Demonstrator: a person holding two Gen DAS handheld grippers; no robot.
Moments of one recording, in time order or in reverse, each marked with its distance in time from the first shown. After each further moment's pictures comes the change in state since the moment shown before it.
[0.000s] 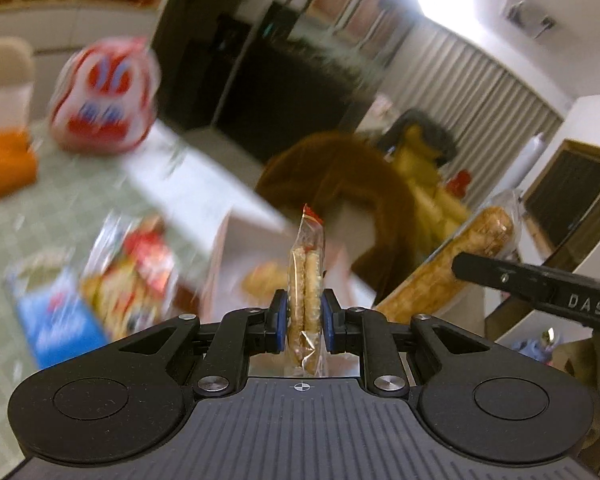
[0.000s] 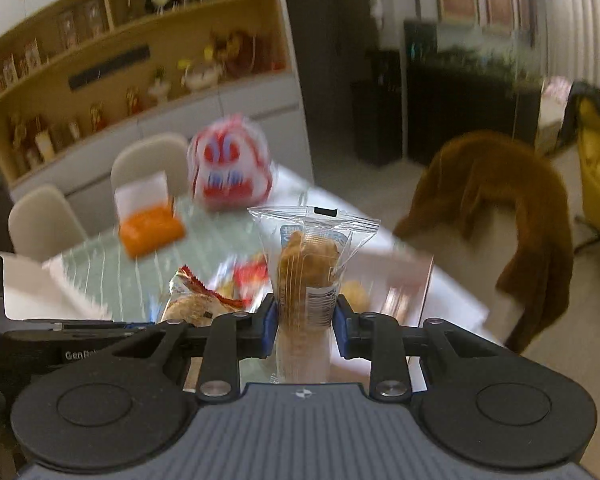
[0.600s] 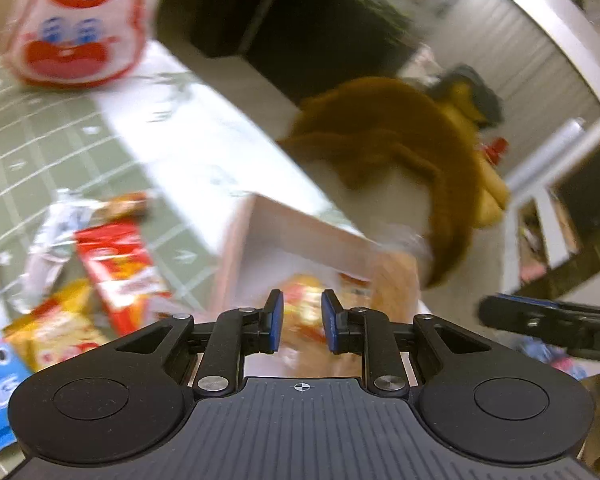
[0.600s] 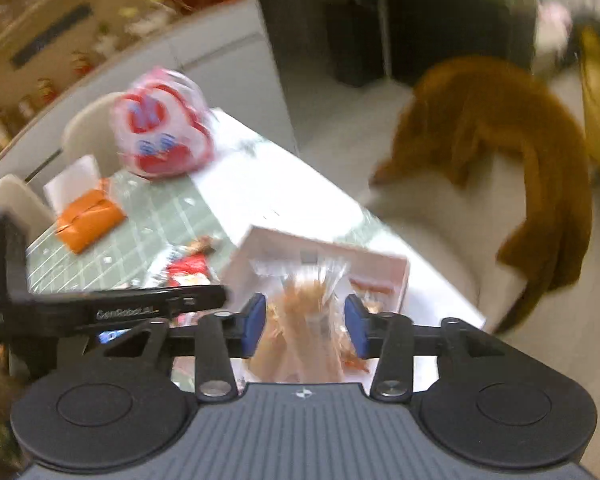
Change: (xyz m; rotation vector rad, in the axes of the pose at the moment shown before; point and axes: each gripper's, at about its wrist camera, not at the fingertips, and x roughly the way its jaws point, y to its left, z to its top) left arm 0.172 0.053 0.032 -0.139 0.221 0.079; right arm 0.157 -0.088 0.037 0.153 0.326 -0.005
